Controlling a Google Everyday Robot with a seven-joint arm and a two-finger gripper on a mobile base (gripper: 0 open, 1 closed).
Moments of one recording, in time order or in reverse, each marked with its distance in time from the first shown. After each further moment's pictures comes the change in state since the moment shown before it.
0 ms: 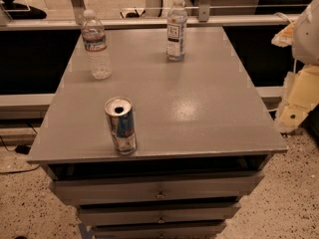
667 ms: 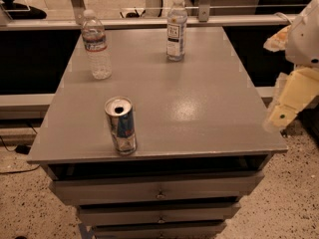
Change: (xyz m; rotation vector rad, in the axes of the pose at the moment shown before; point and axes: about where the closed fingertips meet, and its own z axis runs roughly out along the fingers) arm -0.011 0.002 0.010 -0.039 -0.087 0.029
